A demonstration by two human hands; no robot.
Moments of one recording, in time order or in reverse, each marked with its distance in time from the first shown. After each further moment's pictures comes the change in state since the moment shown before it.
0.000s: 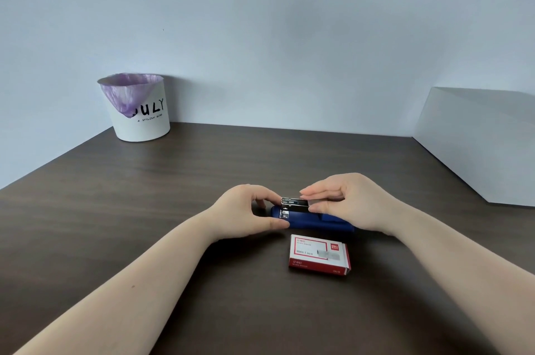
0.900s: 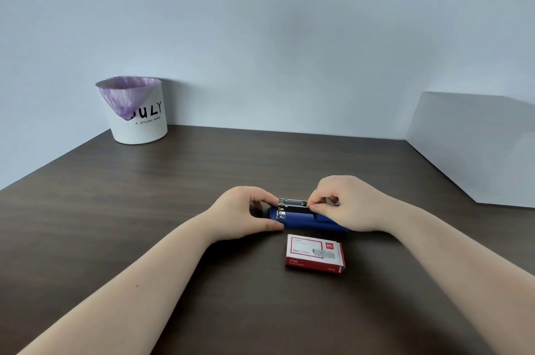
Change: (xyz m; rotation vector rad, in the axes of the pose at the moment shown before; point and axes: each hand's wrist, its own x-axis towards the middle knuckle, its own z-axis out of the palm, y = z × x) left_hand 0.000 -0.001 0.001 0.014 -0.012 -0.014; right_hand -0.005 -0.017 -0.005 -0.524 -0.053 -0.132
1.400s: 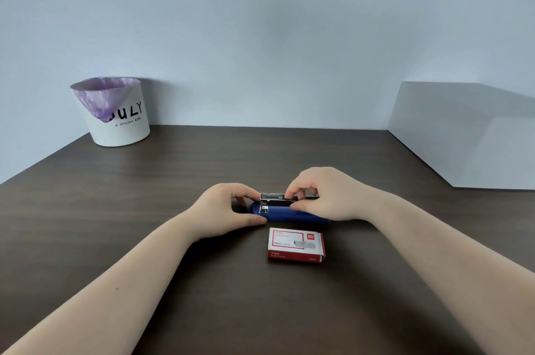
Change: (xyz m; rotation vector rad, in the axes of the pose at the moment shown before) left_hand 0.002 -0.001 0.002 0.031 0.025 0.026; right_hand 0.001 0.002 -0.001 0.040 -0.012 -0.012
